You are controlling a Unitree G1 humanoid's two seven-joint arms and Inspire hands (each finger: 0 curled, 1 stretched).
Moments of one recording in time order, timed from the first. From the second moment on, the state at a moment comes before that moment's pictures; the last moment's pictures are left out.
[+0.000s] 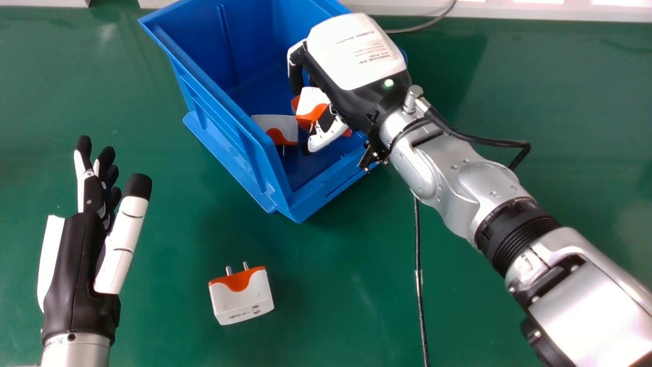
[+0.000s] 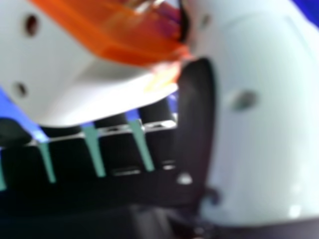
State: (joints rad) left arm 0.33 0.14 0.24 -0.15 -0.04 -0.26 -0.09; right arm -0.99 -0.10 0.54 1.06 -0.94 -0.19 -0.39
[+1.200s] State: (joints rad) left arm 0.34 0.13 0.23 -0.14 -0.02 -0.26 -0.08; right arm -0.50 -0.31 0.50 0.33 -0.87 -0.05 -0.36
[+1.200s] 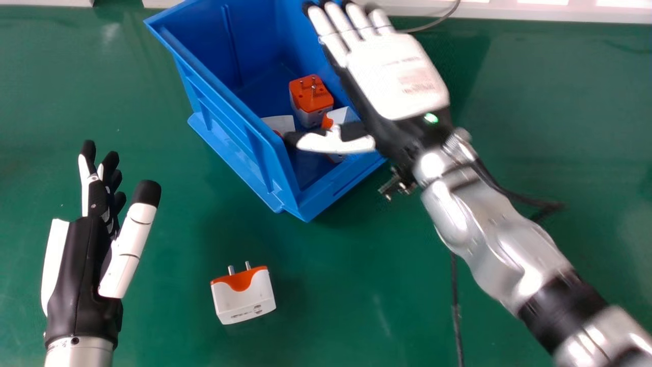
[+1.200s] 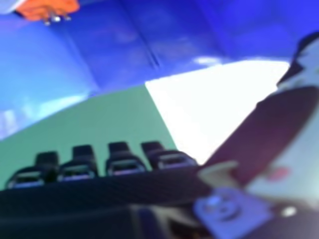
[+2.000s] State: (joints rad) left arm 0.31 0.13 0.23 -0.13 -0.02 -0.27 -0.07; right arm 0.26 -0.48 0.44 -0.28 -0.94 -0.21 -0.25
